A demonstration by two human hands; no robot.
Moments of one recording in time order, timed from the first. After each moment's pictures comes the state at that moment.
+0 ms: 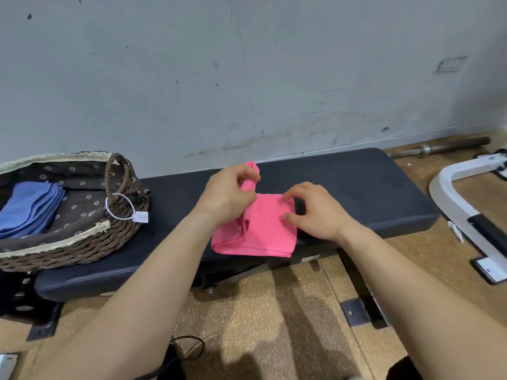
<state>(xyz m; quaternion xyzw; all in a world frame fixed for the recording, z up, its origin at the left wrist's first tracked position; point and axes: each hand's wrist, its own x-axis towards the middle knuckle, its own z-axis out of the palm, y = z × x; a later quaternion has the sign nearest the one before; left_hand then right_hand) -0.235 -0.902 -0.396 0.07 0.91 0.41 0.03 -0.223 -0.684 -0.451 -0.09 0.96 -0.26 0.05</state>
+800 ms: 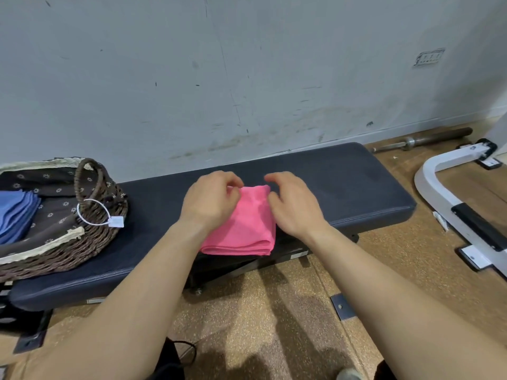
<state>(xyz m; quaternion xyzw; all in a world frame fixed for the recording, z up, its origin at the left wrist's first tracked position) -0.234 -0.881 -0.410 0.10 0.96 0.24 -0.05 -0.206 -0.701 -0.431 -0.04 0.95 -0.31 -0.07</state>
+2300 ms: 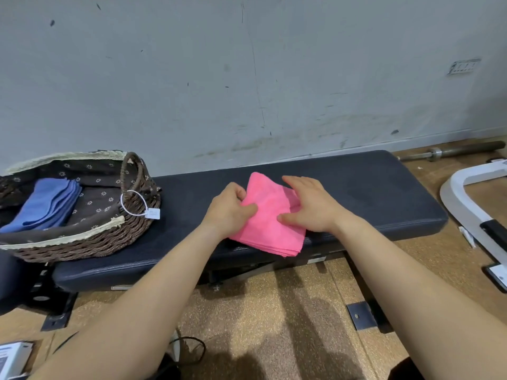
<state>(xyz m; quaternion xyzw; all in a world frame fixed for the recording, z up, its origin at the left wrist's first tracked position) -0.232 -0.916 -0.441 -0.02 0.91 0.40 0.09 -0.237 -0.700 -0.440 -0.12 0.96 -0.23 0.09</state>
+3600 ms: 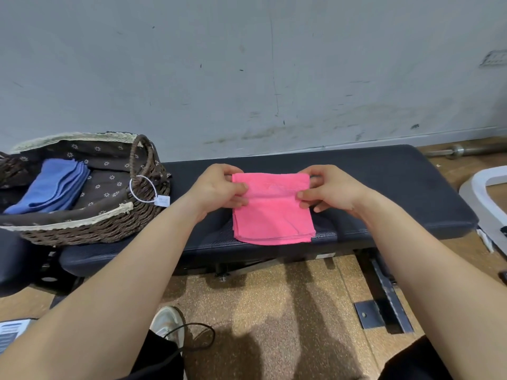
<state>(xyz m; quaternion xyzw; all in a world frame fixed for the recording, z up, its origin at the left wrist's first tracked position) -0.246 -0.959 -0.415 -0.05 0.80 0.57 0.17 -0.256 -0.700 -0.426 -0.01 0.81 -0.54 0.22</state>
